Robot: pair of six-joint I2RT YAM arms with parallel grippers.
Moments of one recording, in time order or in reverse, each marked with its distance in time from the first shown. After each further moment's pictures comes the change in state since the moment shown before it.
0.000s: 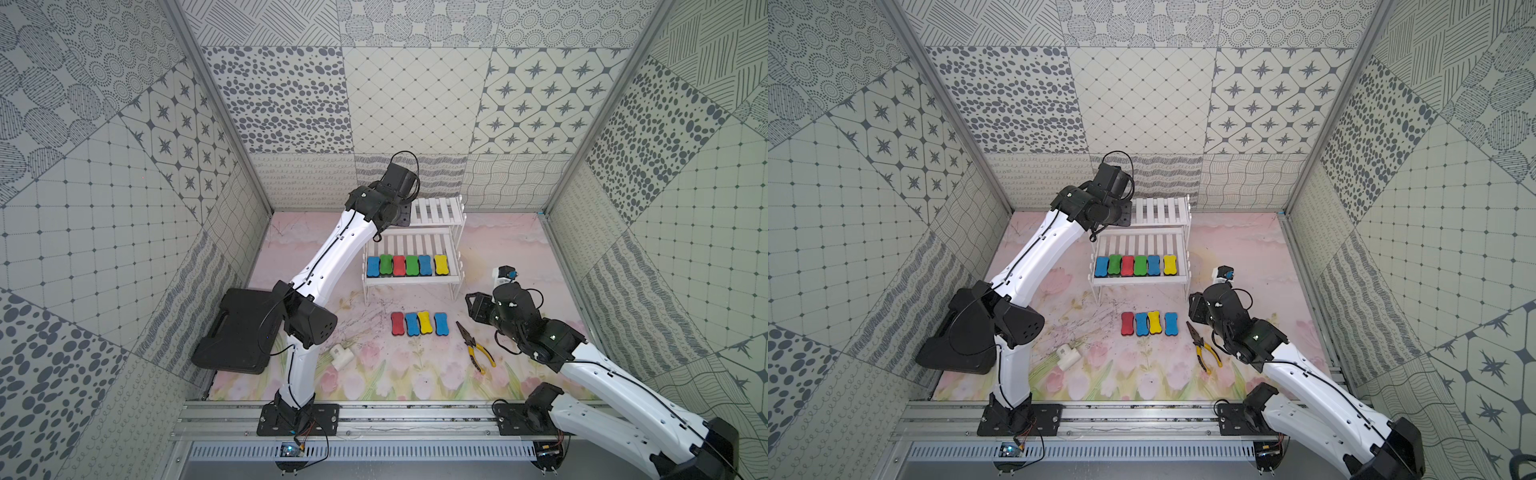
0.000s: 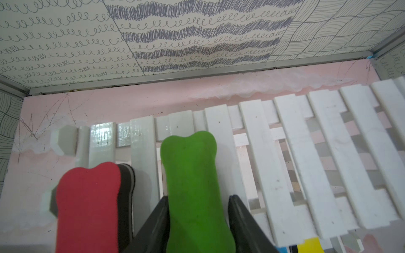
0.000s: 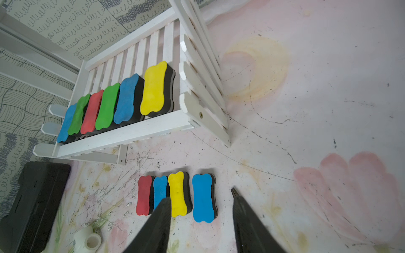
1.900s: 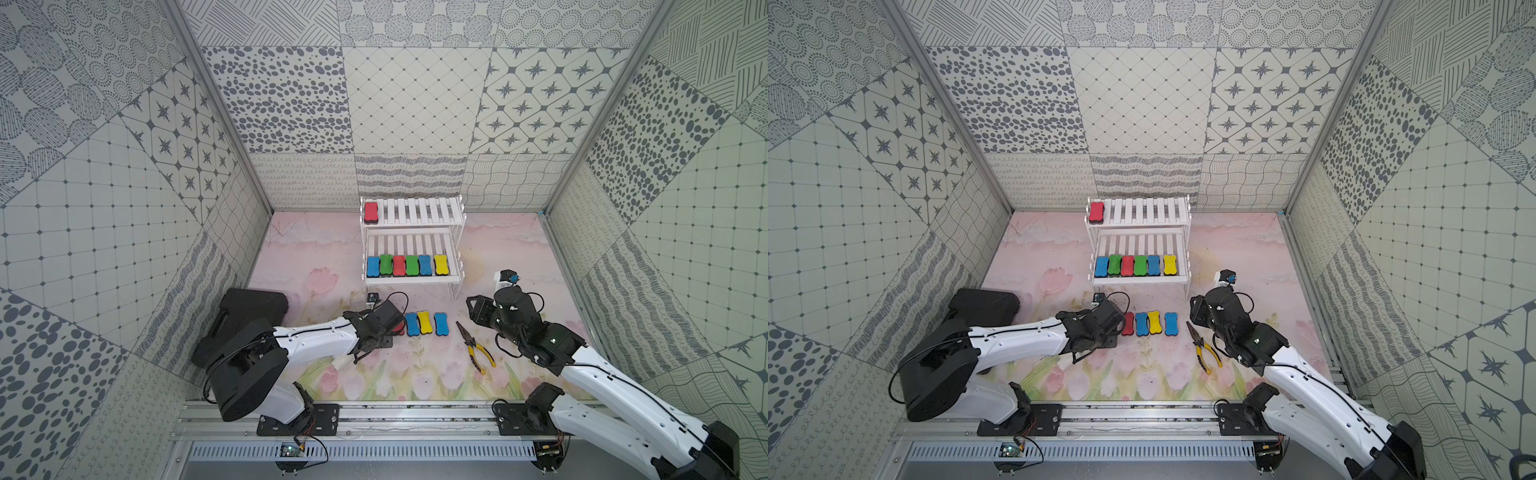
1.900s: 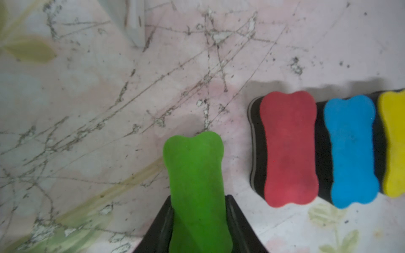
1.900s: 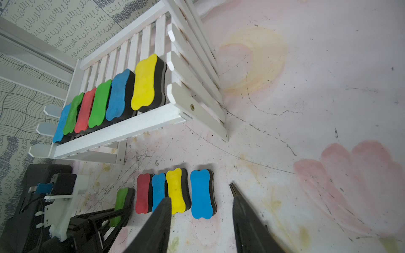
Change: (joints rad) left arm -0.279 -0.576 -1.677 0.728 0.069 -0.512; right arm -0.010 -0.025 -0.045 0.014 -0.014 0.034
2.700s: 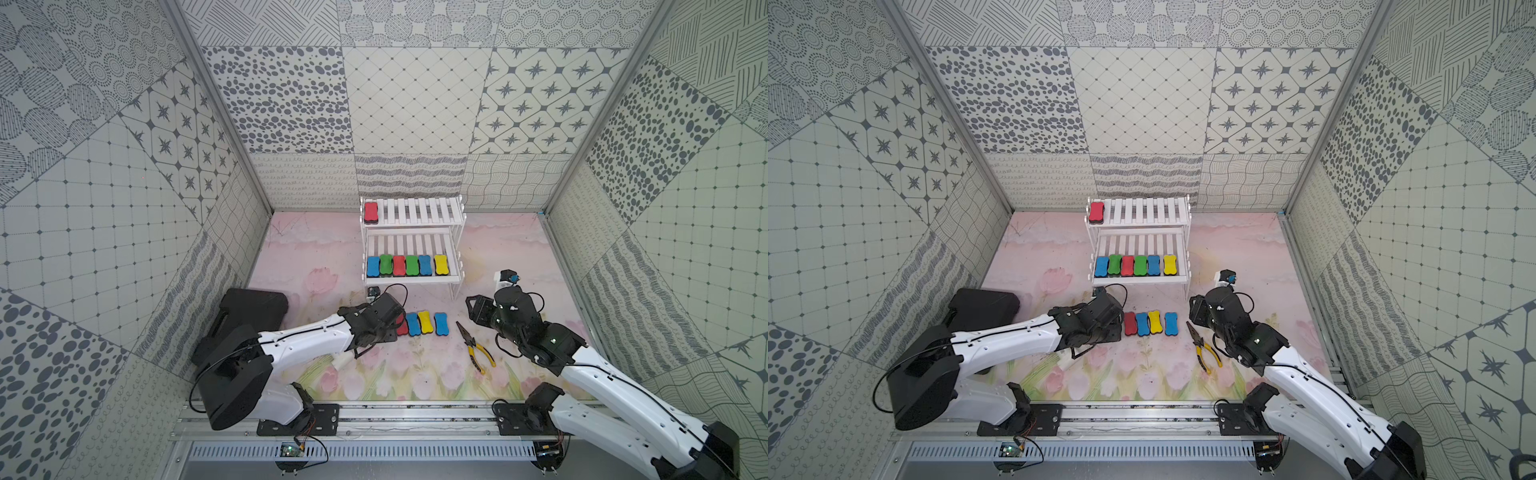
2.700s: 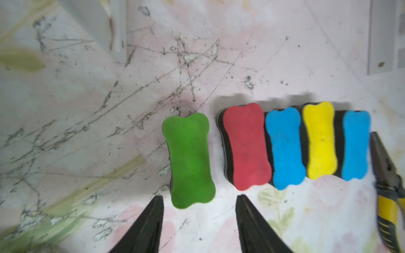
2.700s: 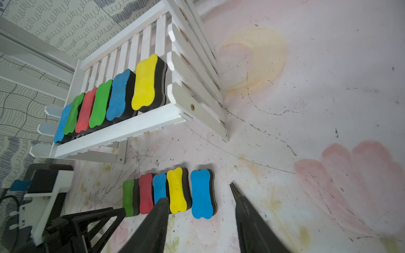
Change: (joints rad) left arm 0.010 -0.118 0.061 -0.085 0.063 -0.032; right arm -0.001 -0.002 0.000 0.000 -0.005 0.000
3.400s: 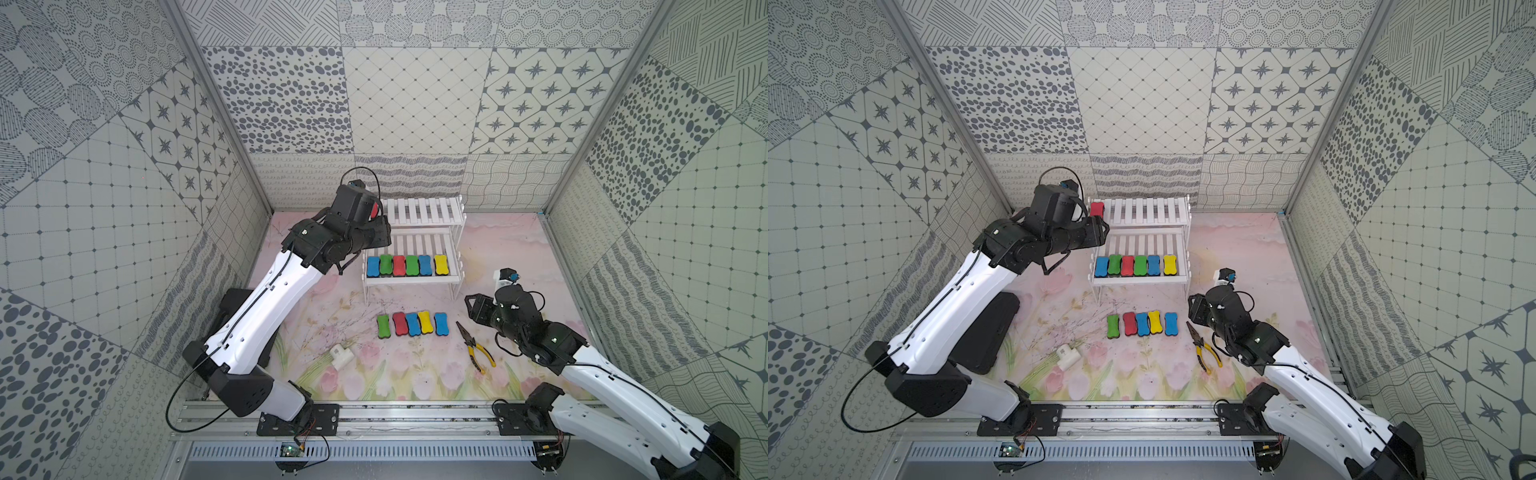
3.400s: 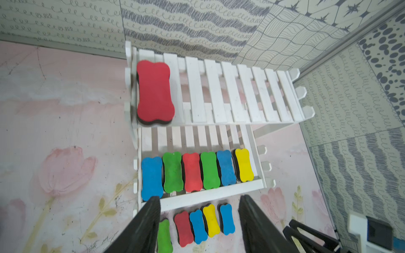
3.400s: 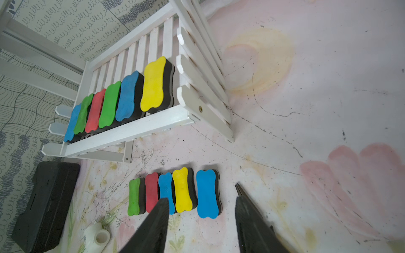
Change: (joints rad) left arm 0.270 0.162 1.101 -0.502 0.025 0.353; right arm 0.000 0.007 0.016 0.001 -0.015 0.000
